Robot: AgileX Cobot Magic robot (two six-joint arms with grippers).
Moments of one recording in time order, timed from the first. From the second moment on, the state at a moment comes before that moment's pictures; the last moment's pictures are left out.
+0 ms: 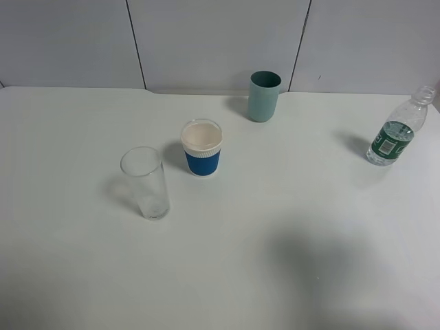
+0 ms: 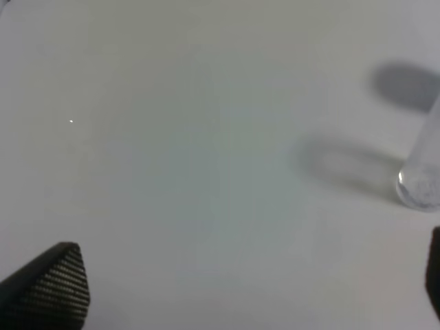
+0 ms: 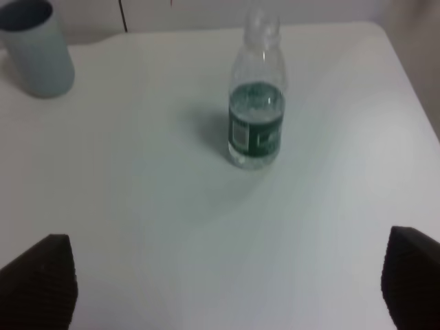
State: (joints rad) left arm 0.00 -0.01 -0.51 -0.05 1.06 0.05; right arm 0.00 0.16 -0.53 -0.06 0.88 0.02
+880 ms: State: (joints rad) left arm 0.00 -0.01 -0.51 -0.05 1.06 0.05; right arm 0.00 0.65 -0.31 -0.05 0.13 0.02
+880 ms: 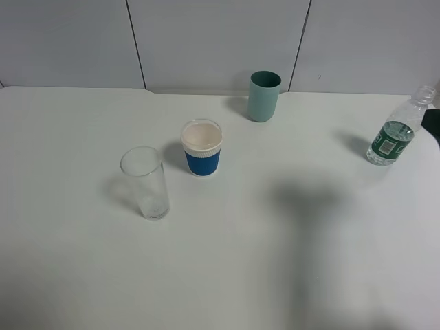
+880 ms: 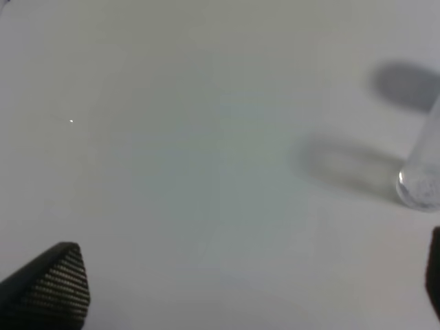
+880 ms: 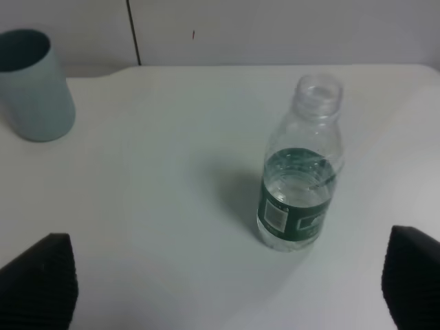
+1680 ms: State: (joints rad) left arm 0.00 -0.01 -0.51 -0.05 1.06 0.05; right arm 0.00 1.12 -0.08 0.68 -0.67 -0.23
